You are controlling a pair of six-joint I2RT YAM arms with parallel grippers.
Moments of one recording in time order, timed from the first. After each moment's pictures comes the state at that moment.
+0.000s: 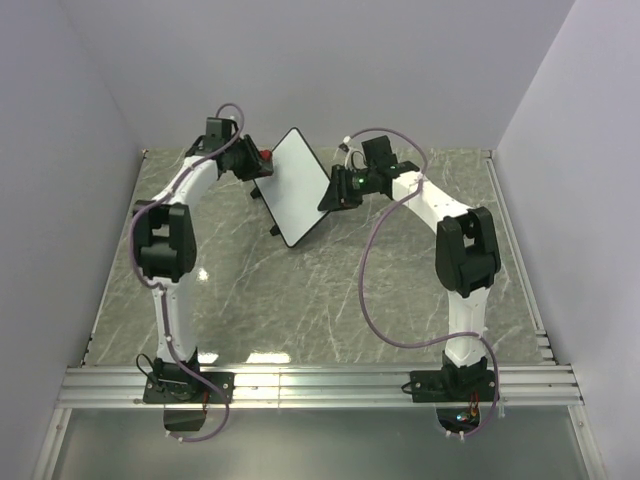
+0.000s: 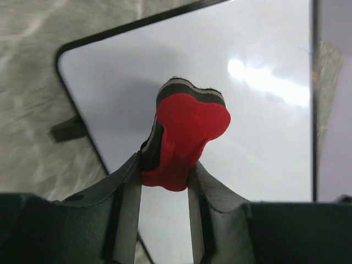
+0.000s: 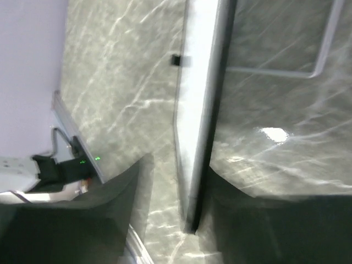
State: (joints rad) left arm -0.13 2.18 1.87 -0.41 0.36 -0.61; right arm 0.37 2.05 1.68 -0.46 -0.73 0.35
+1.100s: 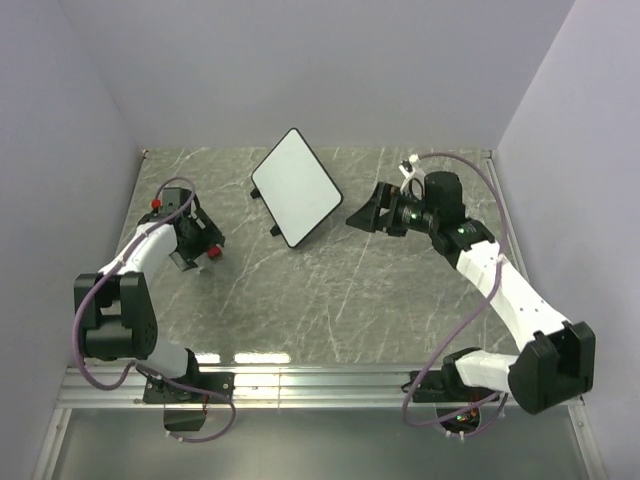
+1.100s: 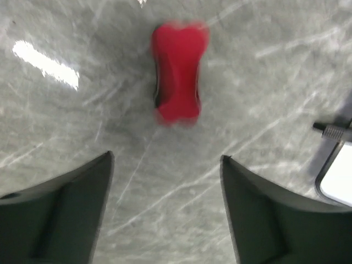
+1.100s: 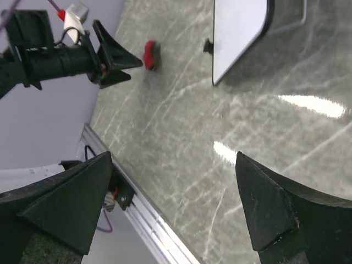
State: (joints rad) left arm 0.04 1.50 0.98 -0.58 -0.02 -0.66; right arm 0.32 1.25 1.04 -0.25 -0.57 0.58
